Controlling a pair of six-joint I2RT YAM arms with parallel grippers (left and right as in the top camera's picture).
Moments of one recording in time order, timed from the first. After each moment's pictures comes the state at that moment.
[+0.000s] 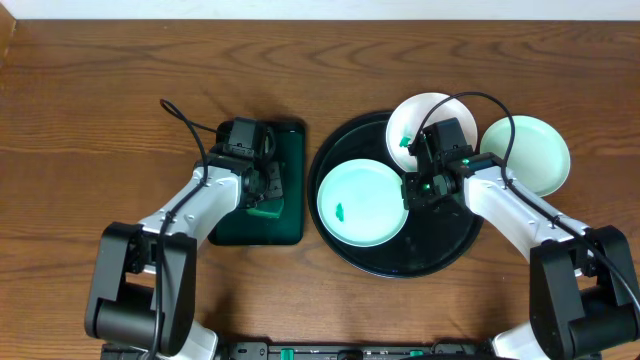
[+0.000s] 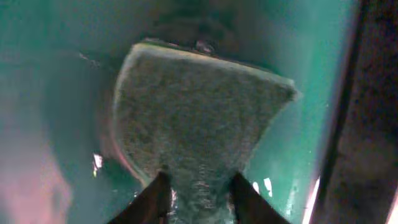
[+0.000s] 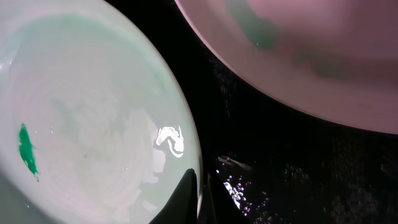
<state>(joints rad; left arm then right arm) -0.23 1.71 0.93 -0.48 0.09 -0.38 0.30 1.70 0.96 -0.56 -0.22 0.24</state>
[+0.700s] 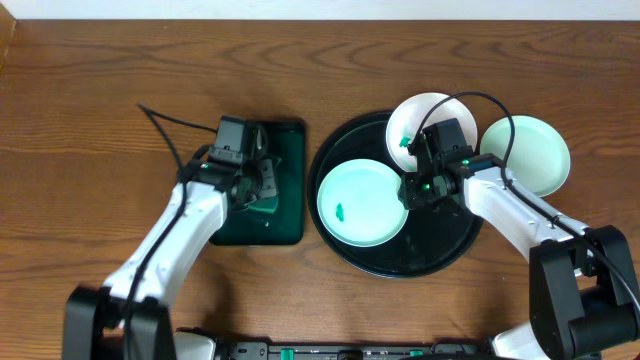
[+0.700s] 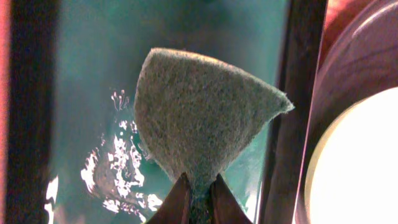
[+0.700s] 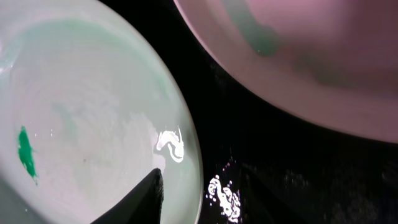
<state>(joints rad) -0.23 1.47 0.93 -0.62 0.06 -0.38 0.30 1.70 0.95 -0.53 -0.22 0.23</state>
